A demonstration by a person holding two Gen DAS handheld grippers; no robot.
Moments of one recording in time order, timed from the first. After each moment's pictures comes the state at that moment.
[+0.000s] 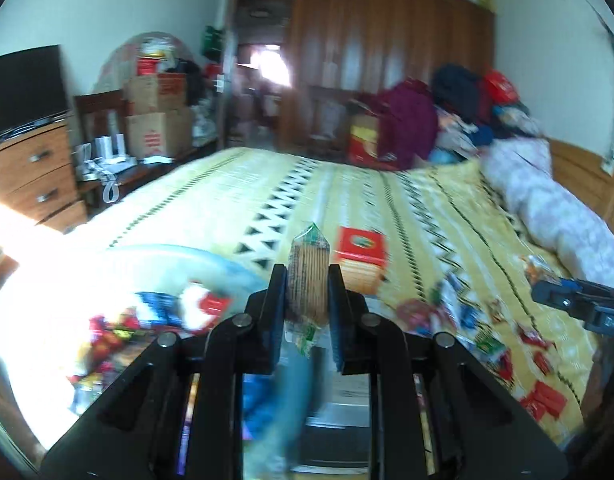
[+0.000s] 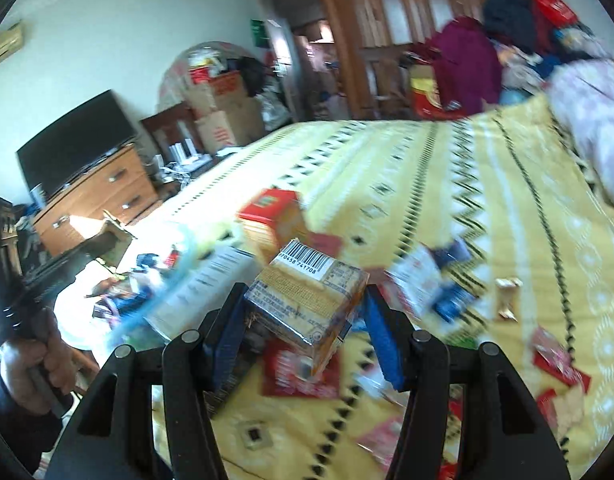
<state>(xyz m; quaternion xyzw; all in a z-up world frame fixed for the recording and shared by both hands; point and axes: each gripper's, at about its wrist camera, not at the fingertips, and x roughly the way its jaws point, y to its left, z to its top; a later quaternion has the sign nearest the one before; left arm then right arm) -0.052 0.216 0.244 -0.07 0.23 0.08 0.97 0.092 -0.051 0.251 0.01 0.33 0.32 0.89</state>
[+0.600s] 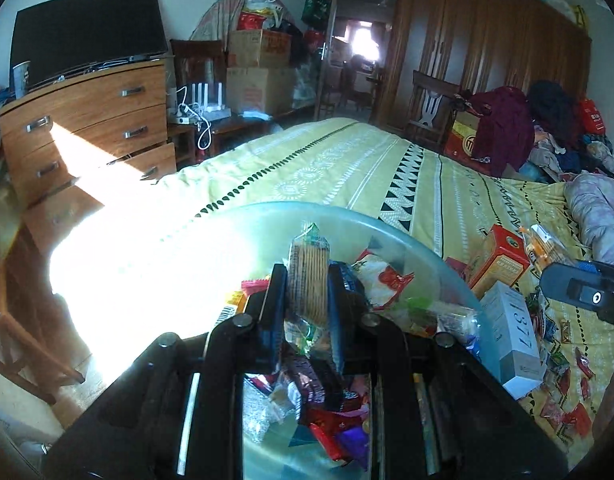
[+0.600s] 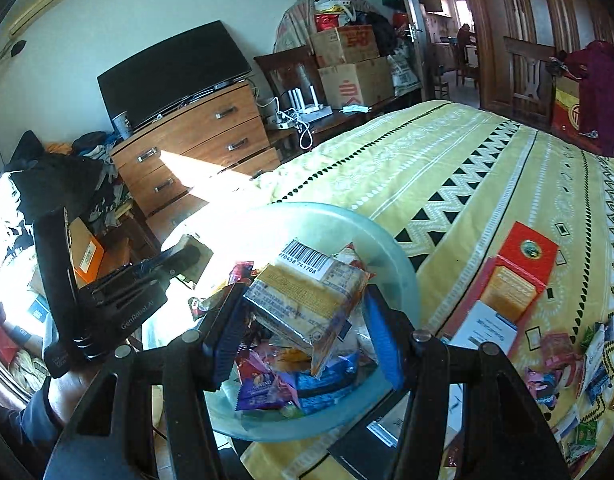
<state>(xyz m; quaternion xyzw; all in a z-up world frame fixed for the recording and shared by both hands) -0.077 0.346 0.203 -0.13 0.29 0.20 0.93 0.063 0.222 0.256 -0.06 0.37 0.48 0.79</state>
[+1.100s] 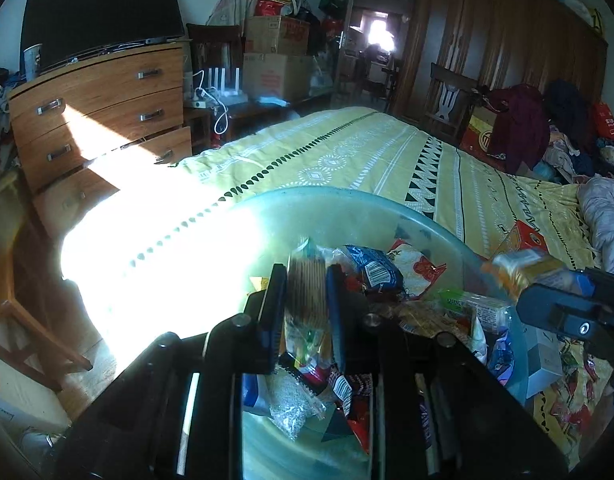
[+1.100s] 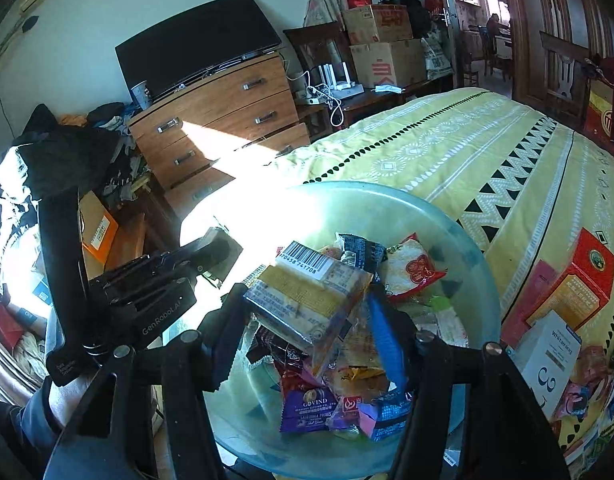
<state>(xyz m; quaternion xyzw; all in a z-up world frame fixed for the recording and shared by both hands) -0.090 0.372 0.195 -0.15 0.31 0.22 0.91 0.046 0.278 0.231 -0.09 0.39 0.50 0.77</state>
